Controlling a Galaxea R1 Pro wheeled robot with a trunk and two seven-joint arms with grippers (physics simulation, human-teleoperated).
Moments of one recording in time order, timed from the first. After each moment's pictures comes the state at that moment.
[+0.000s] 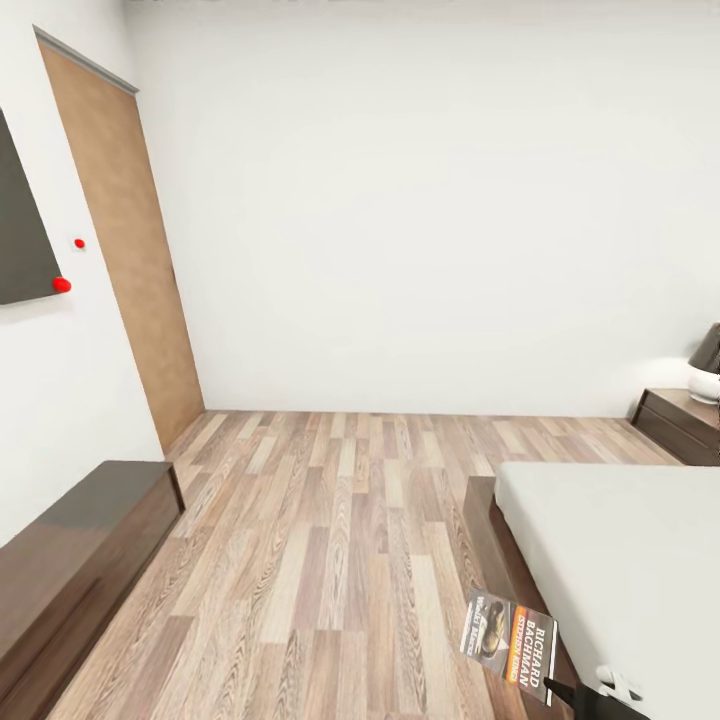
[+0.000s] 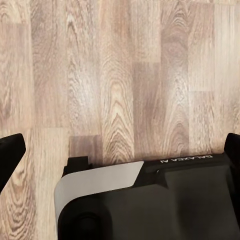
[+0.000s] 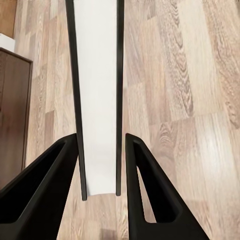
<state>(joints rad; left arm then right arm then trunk) -0.23 0.04 0.47 -0.02 -0.45 -0.19 -0.23 -0.43 -0.38 -0.02 -0.11 -0.49 0.10 0.86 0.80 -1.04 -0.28</state>
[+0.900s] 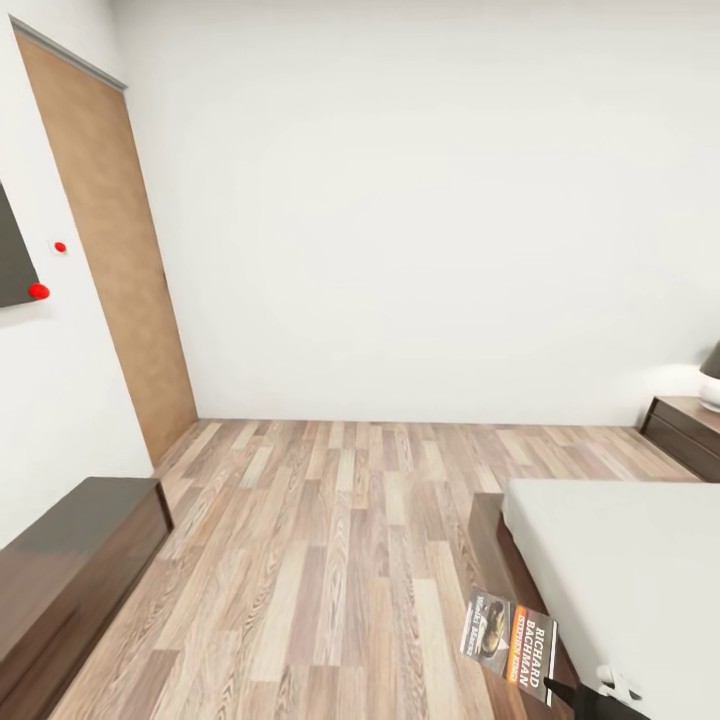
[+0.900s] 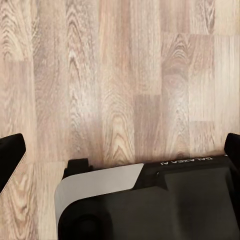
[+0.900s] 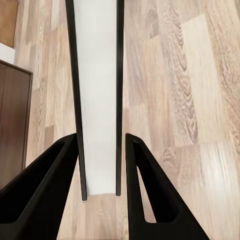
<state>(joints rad) -0.23 0.04 0.47 -0.02 -0.45 -0.19 -0.23 -0.43 -0.38 -0.01 -0.11 -0.49 0.10 0.85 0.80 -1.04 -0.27</state>
